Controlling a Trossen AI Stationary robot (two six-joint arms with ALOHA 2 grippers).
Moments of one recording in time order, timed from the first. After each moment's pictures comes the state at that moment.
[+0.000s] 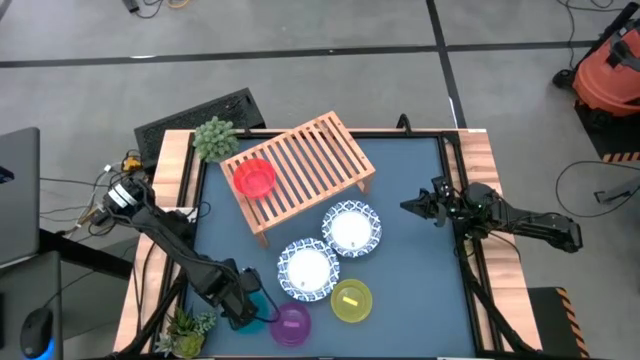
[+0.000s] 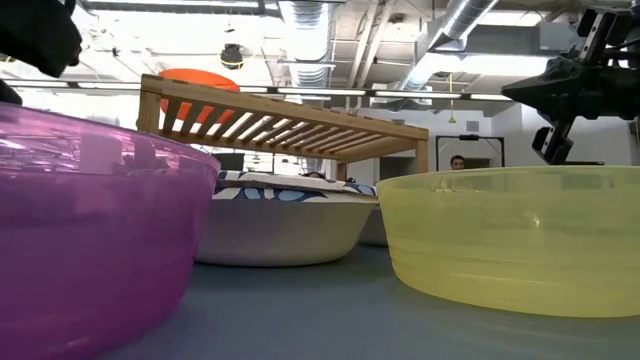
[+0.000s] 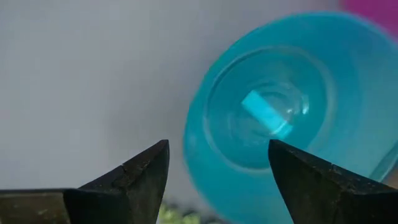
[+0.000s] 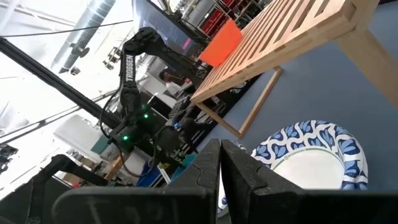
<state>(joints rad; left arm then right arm) -0.72 1.62 1.01 -0.75 0.03 -1.17 -0.22 0.01 0.00 0.04 -0.18 0.89</state>
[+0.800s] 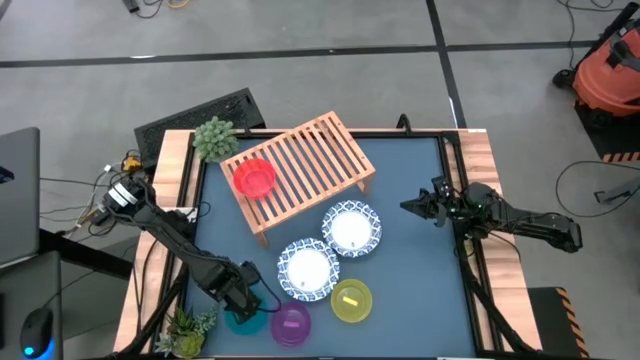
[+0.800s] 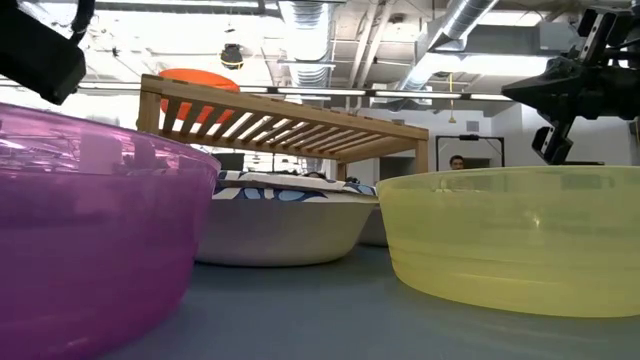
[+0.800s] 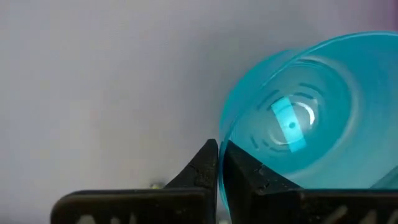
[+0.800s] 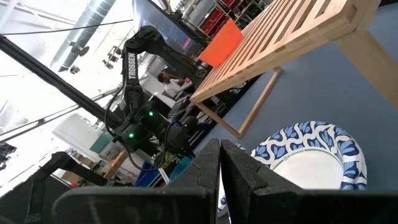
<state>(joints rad) -0.68 1.60 0.97 -0.78 0.10 -1.33 -0.22 0.01 0.00 0.04 -0.18 0.88</state>
